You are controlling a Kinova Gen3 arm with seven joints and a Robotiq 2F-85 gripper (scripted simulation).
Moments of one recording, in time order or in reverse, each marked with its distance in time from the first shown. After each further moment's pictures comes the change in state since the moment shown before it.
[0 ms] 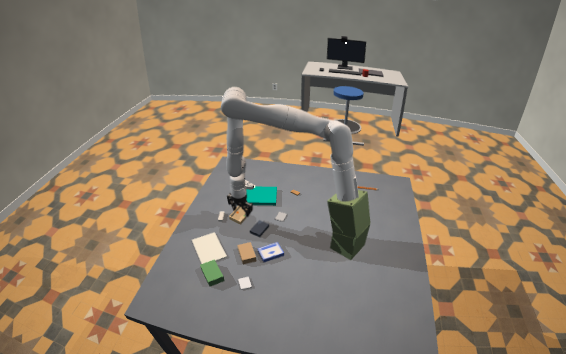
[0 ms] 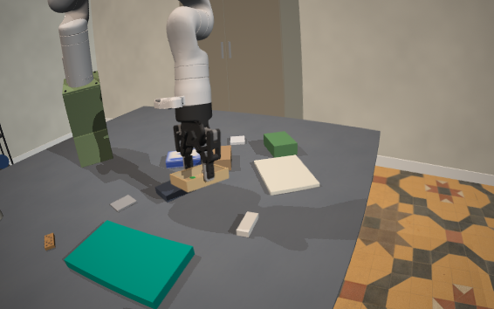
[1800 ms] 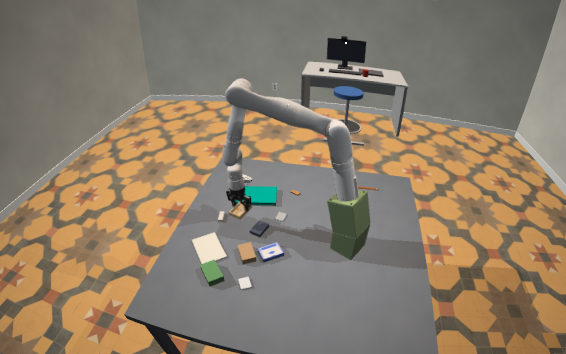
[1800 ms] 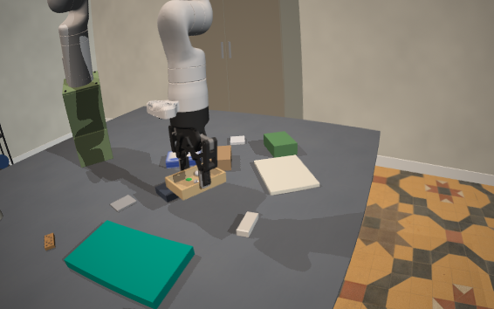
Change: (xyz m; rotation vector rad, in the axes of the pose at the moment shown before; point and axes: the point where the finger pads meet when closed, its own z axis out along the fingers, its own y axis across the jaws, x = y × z) arm 0.021 -0.016 -0.001 -0.129 -0.084 0.024
